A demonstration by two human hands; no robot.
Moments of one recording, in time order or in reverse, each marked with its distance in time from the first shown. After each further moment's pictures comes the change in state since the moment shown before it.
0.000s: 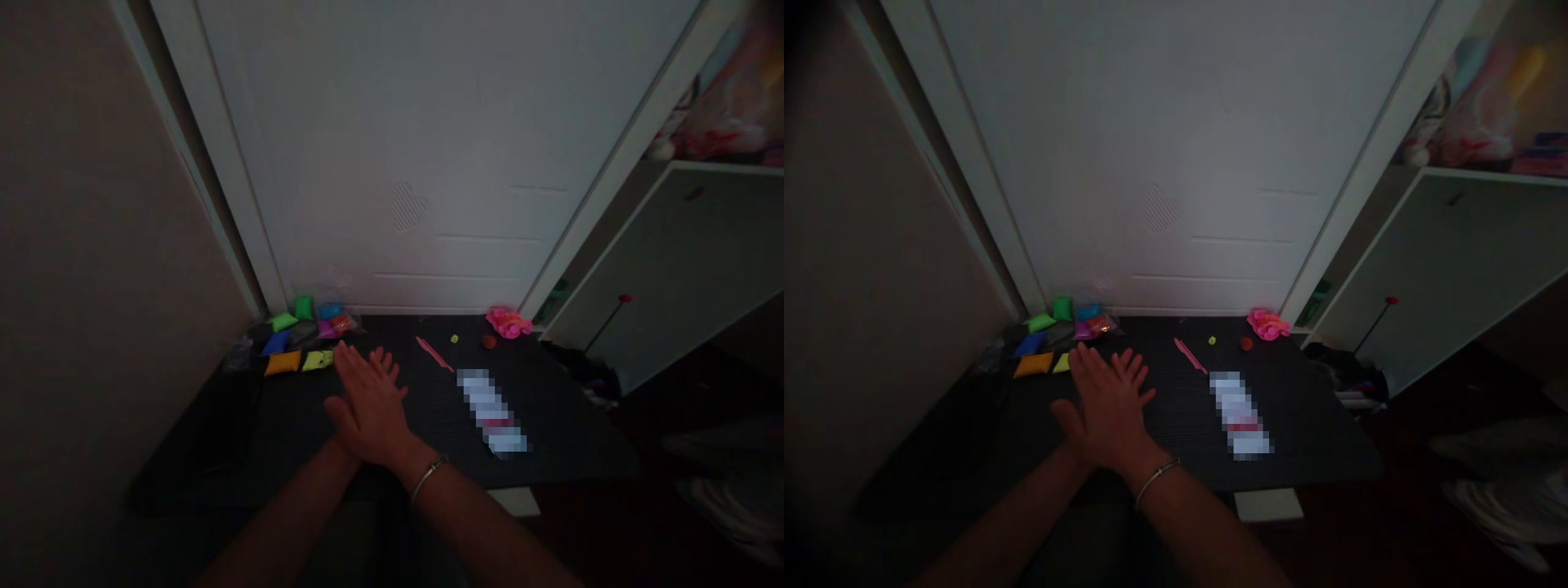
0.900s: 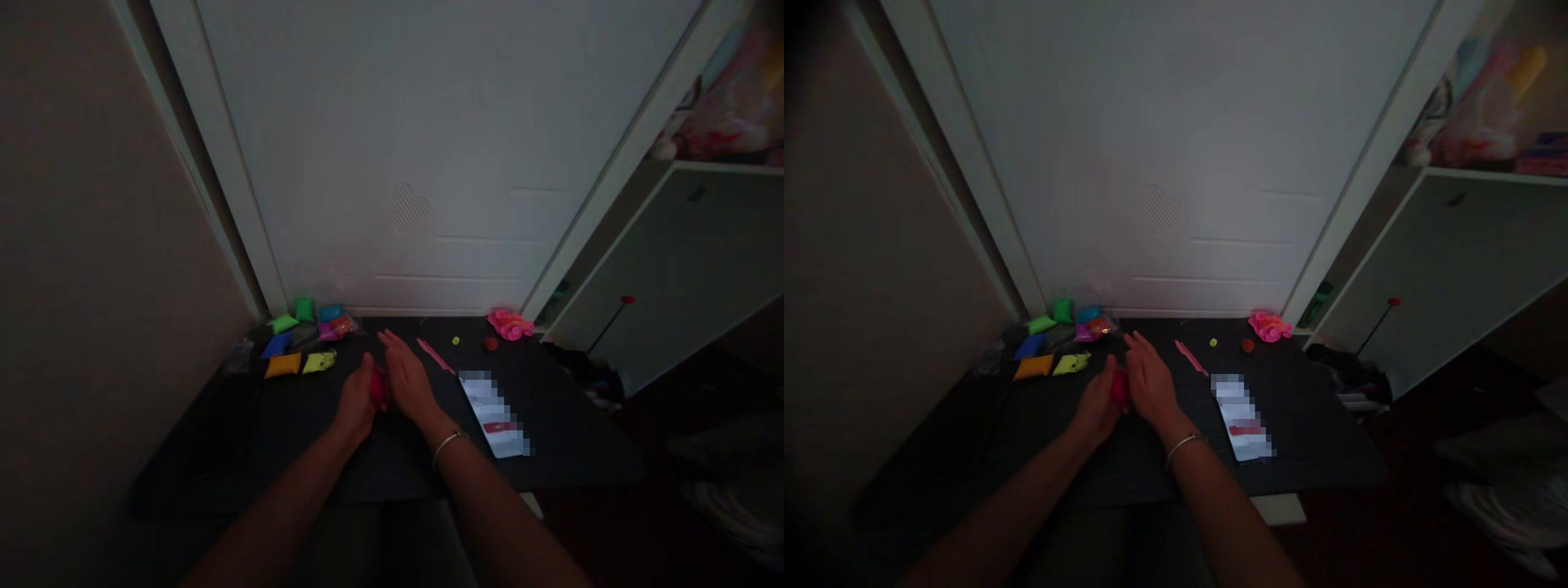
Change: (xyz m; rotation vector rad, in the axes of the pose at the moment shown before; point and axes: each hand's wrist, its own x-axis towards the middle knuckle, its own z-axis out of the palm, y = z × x) left_hand 0.017 0.004 -0.008 0.411 0.203 0.099; right_hand 0.004 0.060 -0.007 0.164 0.108 0.190
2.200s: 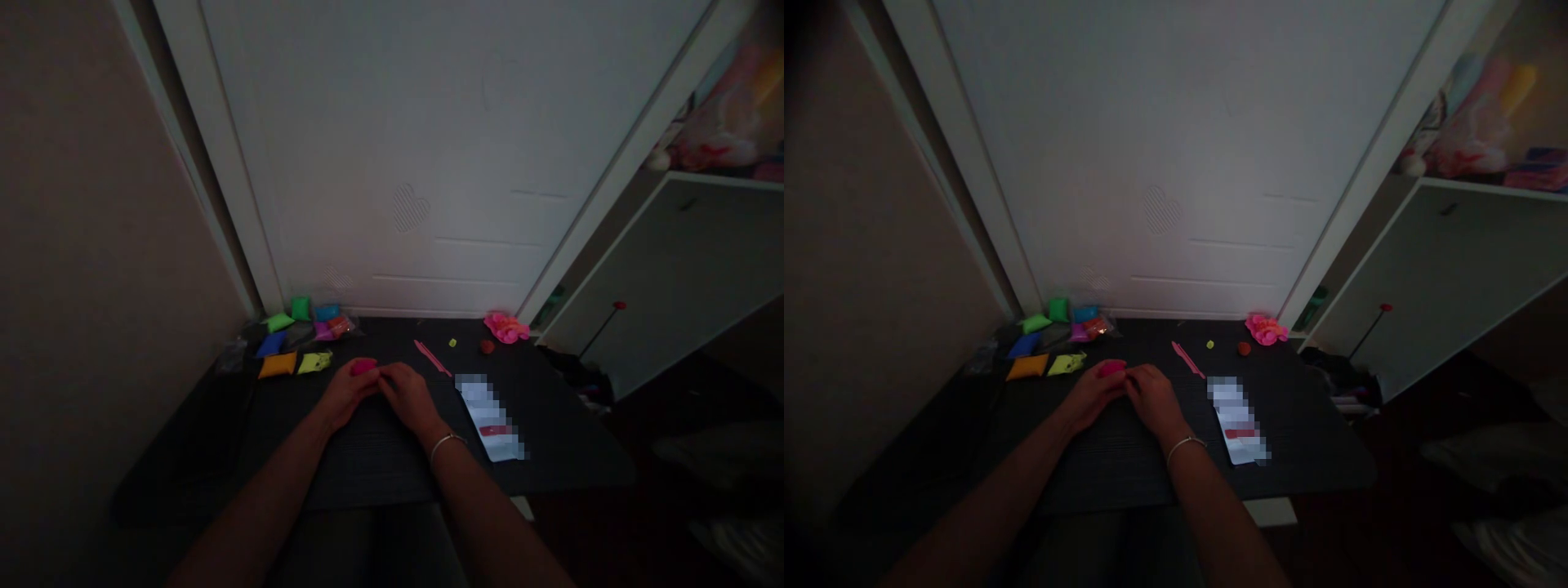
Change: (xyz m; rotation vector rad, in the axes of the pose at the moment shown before) left_hand 0.032 0.002 -0.033 0.077 -0.149 -0.062; right_hand -0.019 0.024 0.005 -0.155 -0.107 -0.089
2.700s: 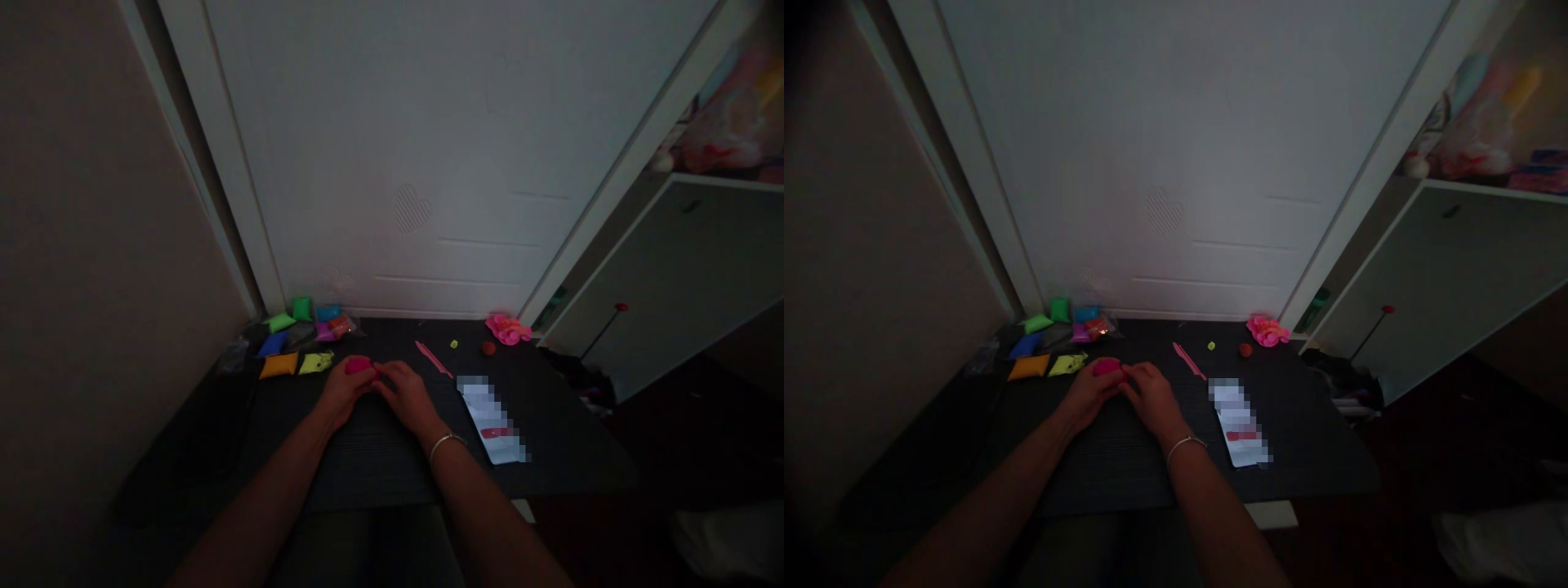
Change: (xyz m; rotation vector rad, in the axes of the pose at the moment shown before) left_hand 0.001 0.004 0.001 0.010 0.143 0.057; right_hand 0.002 0.002 0.002 0.078 -0.013 0.032
